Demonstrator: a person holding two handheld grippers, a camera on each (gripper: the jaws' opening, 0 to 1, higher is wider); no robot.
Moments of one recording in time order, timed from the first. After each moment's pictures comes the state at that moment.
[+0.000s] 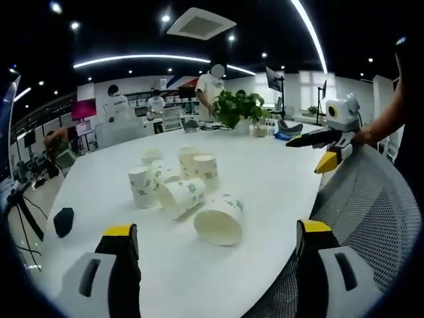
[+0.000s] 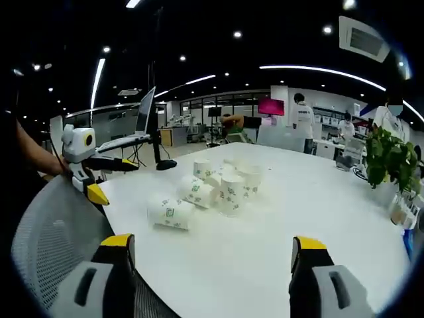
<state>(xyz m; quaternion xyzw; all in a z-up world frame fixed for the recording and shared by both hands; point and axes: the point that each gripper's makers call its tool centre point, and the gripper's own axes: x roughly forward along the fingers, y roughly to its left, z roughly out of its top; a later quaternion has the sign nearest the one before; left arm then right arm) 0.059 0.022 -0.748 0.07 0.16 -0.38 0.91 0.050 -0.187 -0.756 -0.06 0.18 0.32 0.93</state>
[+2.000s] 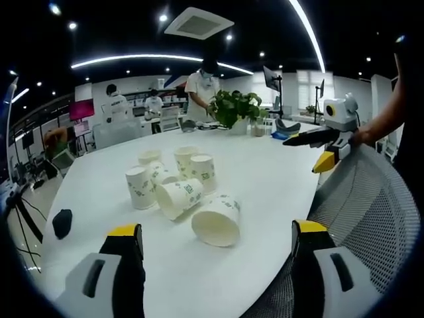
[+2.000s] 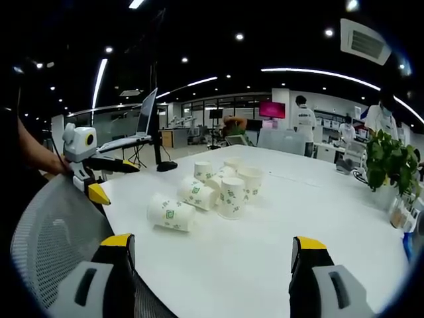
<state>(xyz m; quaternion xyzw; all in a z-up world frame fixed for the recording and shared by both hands) 0.057 0.020 -0.749 0.08 0.16 -0.38 0.91 0.051 -0.188 -0.754 -0.06 0.17 0.32 0.93</state>
